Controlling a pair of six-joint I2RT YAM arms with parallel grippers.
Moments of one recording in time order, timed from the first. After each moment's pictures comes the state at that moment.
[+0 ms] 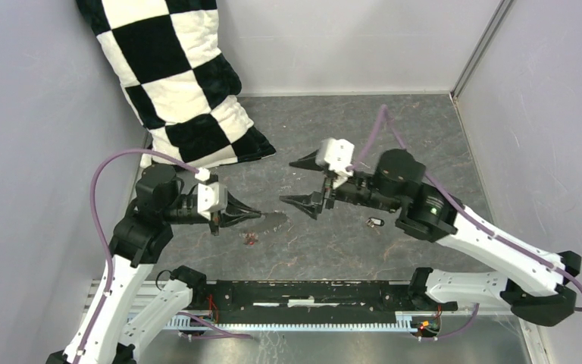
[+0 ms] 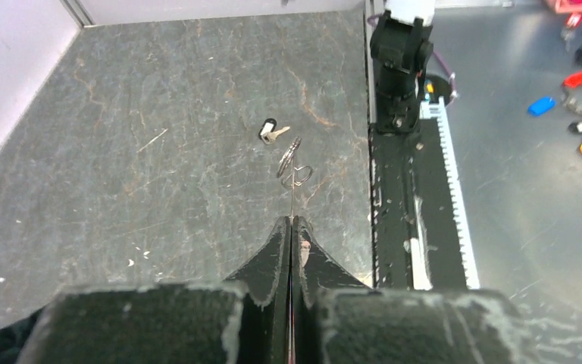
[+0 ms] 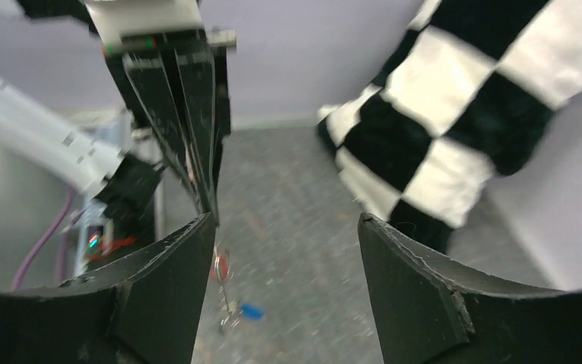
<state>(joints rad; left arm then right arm) -0.38 0.68 0.98 -0.59 1.06 0.35 1.10 1.04 1.25 -0.14 -0.15 -0.20</state>
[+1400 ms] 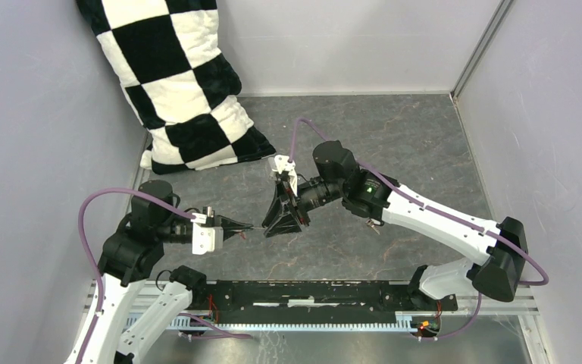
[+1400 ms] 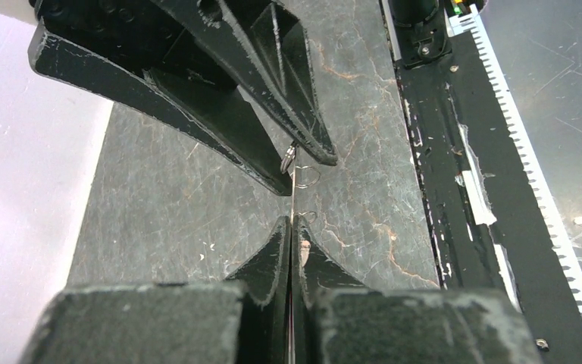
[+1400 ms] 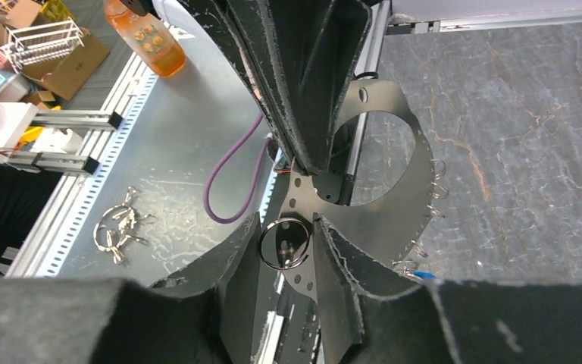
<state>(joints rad) -0.38 0.58 0.99 -0.89 1.05 0.91 0.99 1.37 1.23 -0.18 -0.89 0.04</state>
